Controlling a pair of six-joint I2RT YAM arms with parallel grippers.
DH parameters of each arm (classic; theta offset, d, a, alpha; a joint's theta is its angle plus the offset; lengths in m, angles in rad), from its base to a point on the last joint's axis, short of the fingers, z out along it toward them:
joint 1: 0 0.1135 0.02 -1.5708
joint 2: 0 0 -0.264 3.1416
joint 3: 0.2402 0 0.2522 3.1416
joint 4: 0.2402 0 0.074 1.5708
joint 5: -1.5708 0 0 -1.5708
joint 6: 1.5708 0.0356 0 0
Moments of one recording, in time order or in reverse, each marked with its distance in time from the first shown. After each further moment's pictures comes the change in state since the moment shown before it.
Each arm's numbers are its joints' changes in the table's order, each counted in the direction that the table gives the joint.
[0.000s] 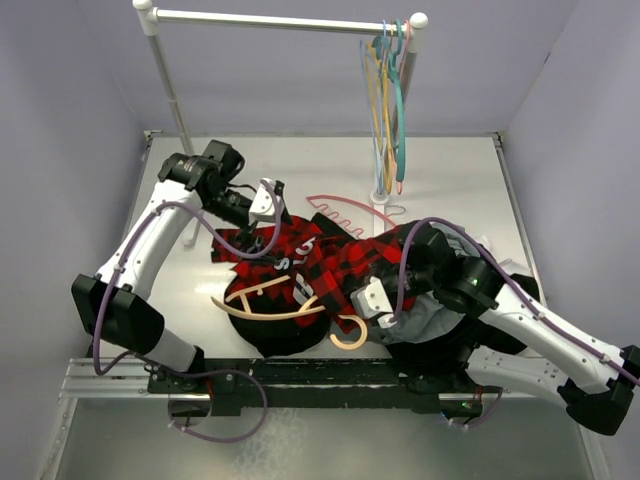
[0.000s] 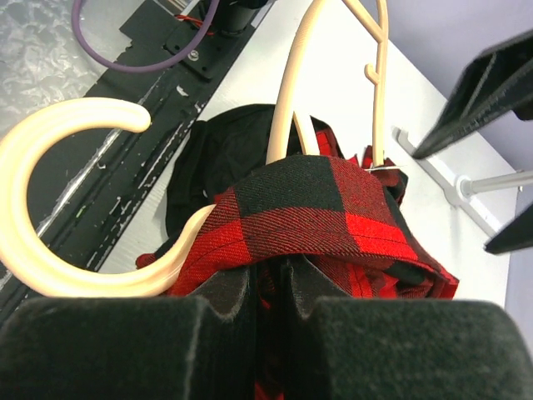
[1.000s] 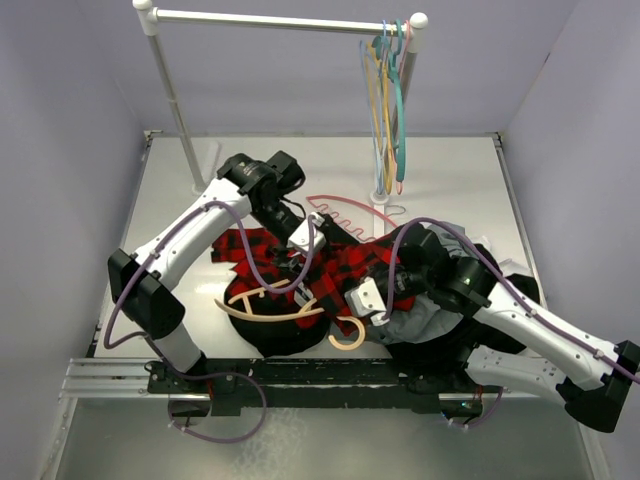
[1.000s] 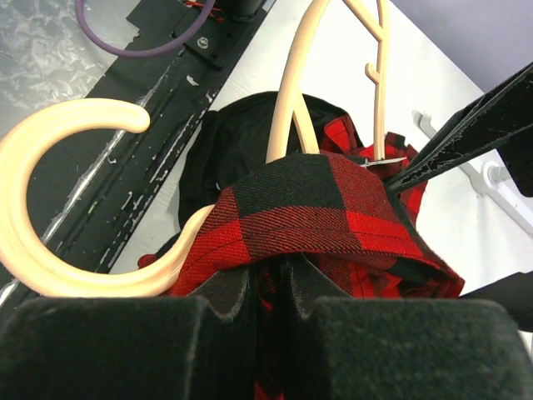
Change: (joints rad) left arm -0.294 0.142 0.139 0.031 0.098 0.153; right arm 0.000 0.019 -0.020 -0.002 -0.010 0.028
